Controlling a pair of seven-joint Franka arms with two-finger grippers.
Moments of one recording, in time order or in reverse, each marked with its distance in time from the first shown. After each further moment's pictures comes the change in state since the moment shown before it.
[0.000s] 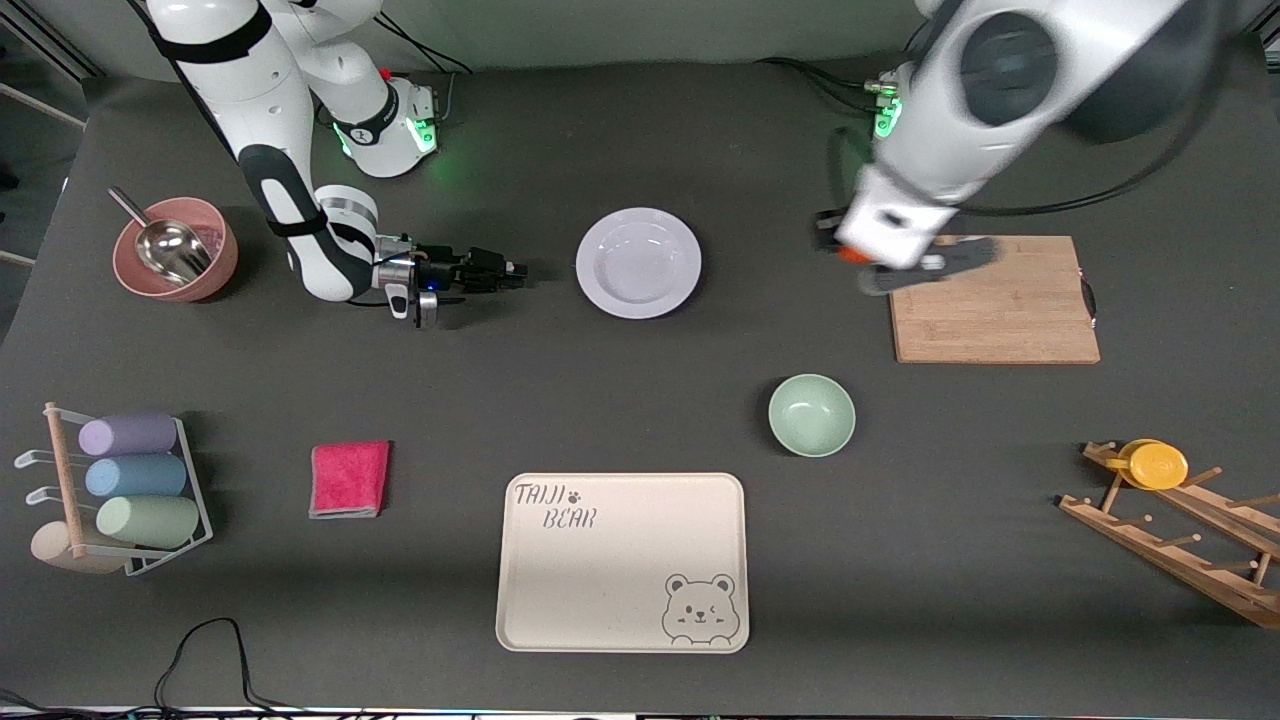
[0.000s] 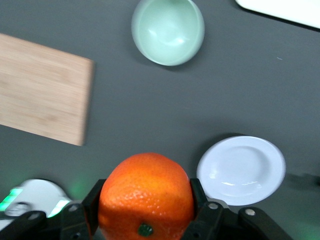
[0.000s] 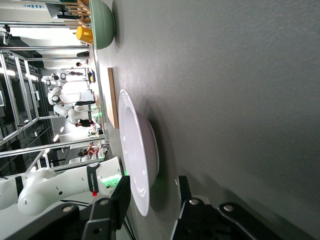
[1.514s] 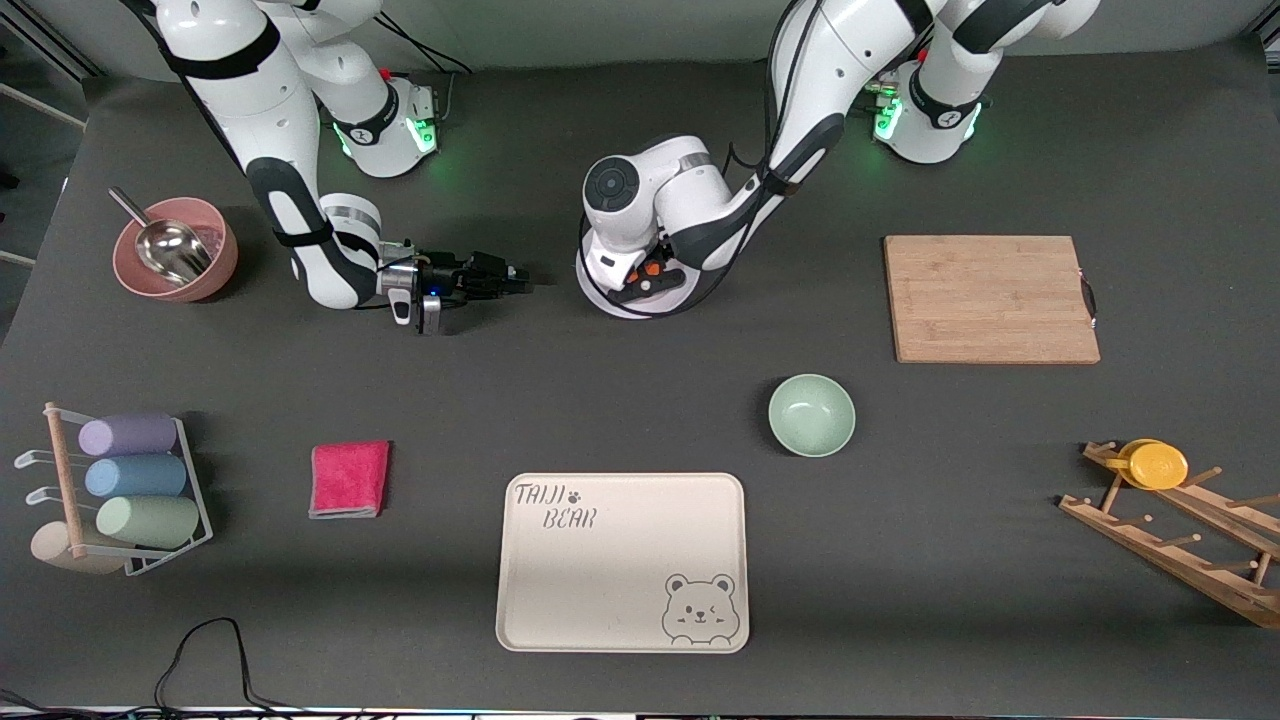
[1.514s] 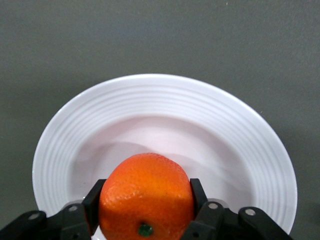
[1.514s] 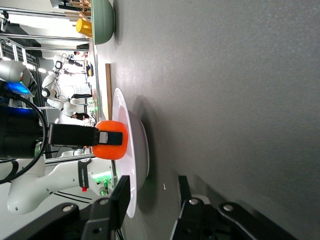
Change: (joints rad) left arm -0.445 0.550 0.010 -0.071 0.289 0.580 -0.501; right arm 0.000 0.038 0.001 0.029 0.000 -0.001 -0.081
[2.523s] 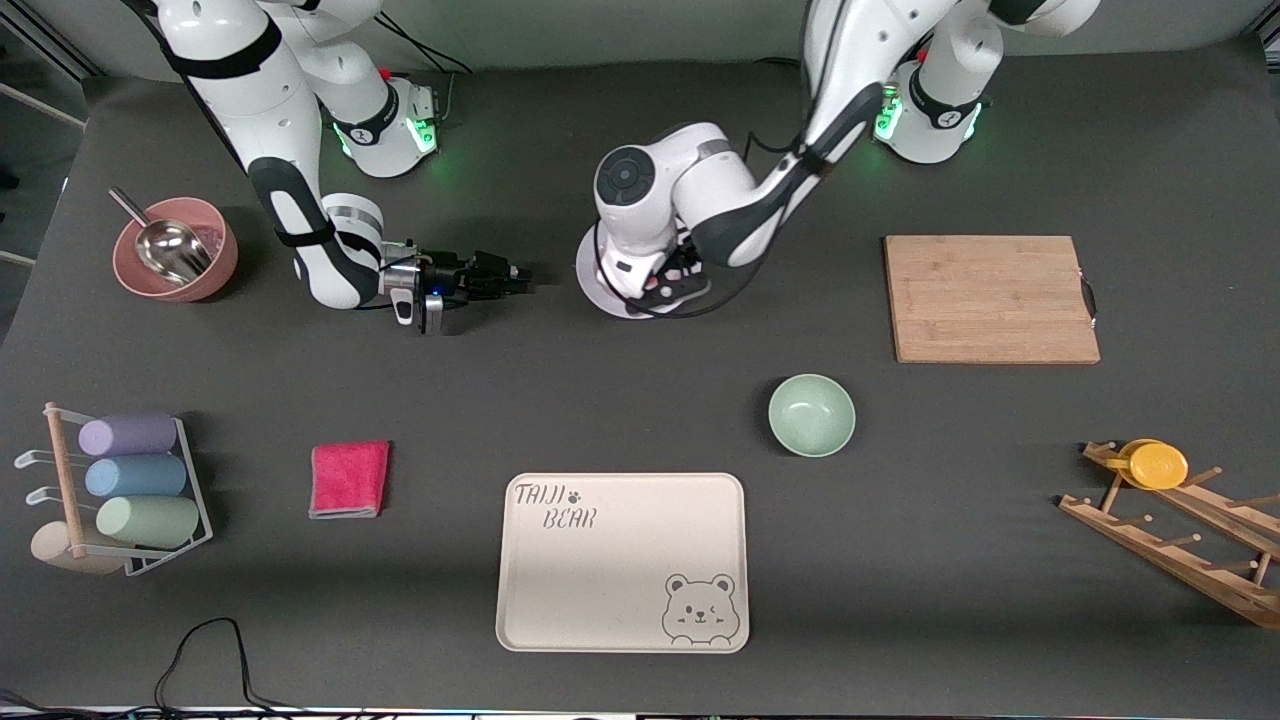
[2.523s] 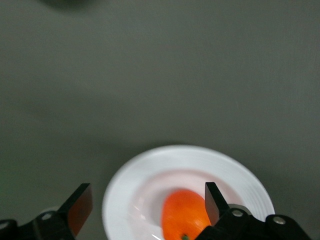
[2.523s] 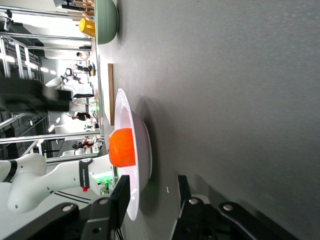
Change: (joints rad) left arm 0.121 -0.178 0.009 0.020 0.013 -0.191 0.040; right arm 0.001 0.000 0.020 0.003 0.031 -0.001 -0.010
